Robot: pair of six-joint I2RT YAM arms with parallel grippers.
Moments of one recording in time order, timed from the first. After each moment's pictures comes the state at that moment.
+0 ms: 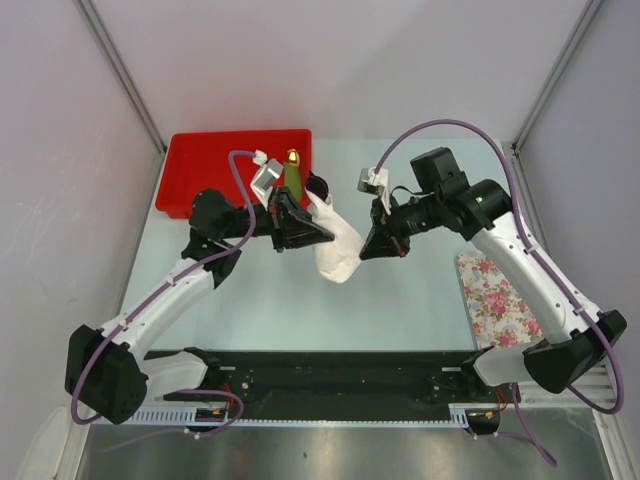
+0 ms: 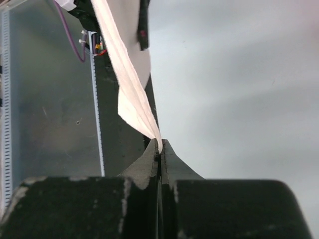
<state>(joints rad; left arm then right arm) -0.47 1.17 0.88 0.61 1.09 -0.70 0.56 1.36 1.56 -1.05 -0.85 -0.35</state>
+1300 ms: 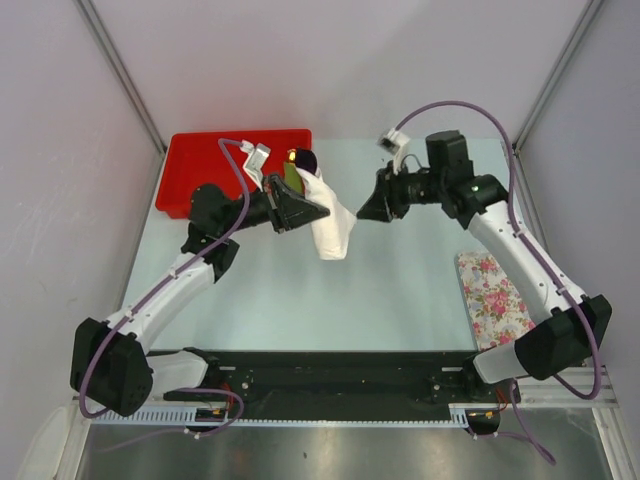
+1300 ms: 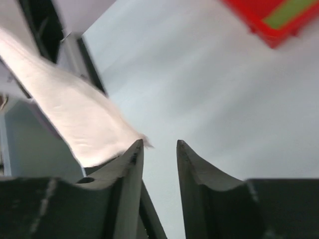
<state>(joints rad) -0.43 1.21 0.88 0.66 0.93 -0.86 0.45 1.42 1.47 -0.63 -0.79 0.03</state>
